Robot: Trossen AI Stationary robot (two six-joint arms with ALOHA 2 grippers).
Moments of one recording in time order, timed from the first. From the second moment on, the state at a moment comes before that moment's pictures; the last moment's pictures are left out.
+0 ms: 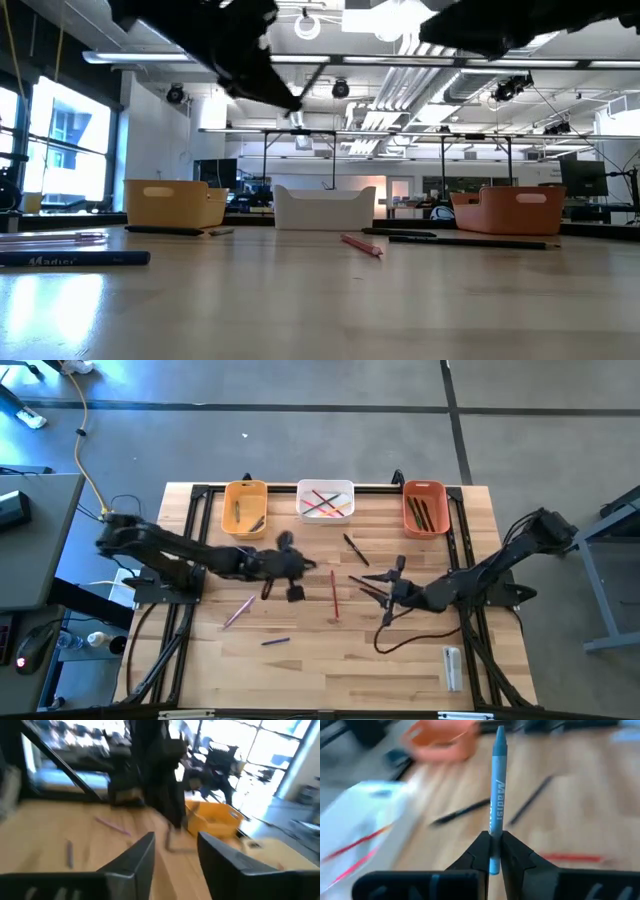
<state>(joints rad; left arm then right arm) 0.02 1.43 0.79 0.09 -0.40 -0.01 0.48 1.23 0.48 0.67 0.76 -0.12</state>
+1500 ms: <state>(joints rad) 0.93 1.65 0.92 -0.48 -0.33 -0.01 0.45 1.24 0.48 0.41 0.74 0.08</state>
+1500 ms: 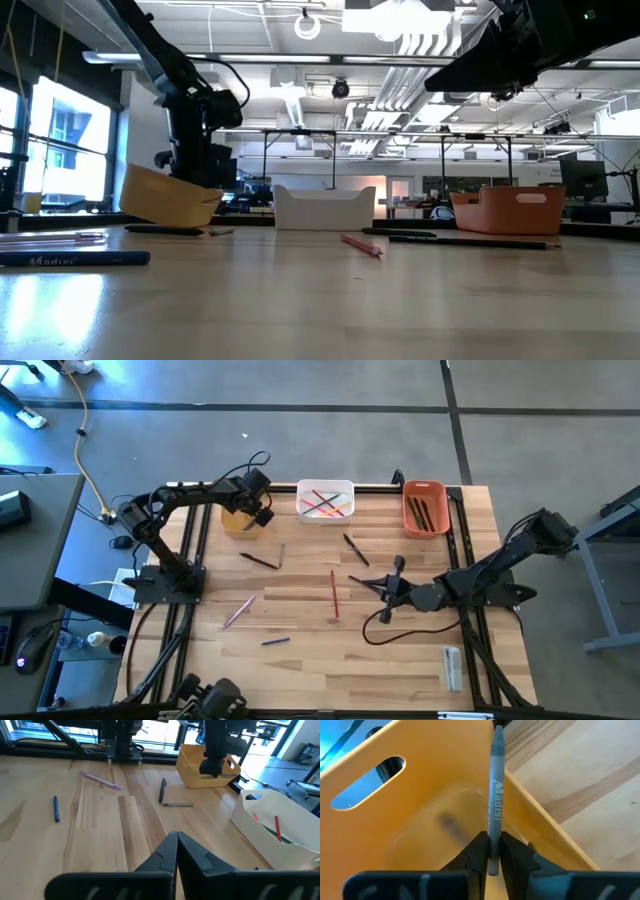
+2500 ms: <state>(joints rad) 0.84 1.23 0.92 -0.50 -0.35 0.05 0.45 1.24 0.48 0.41 0.73 0.08</state>
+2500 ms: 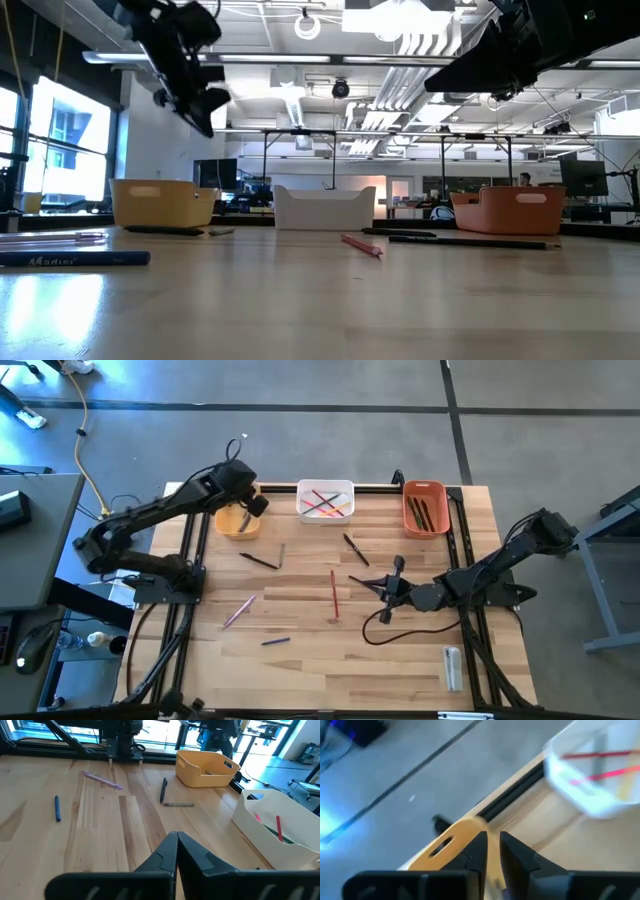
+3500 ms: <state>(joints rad) 0.31 1.42 0.91 -0.94 -0.46 0.05 0.45 1.24 0.48 0.37 0.73 0.08</state>
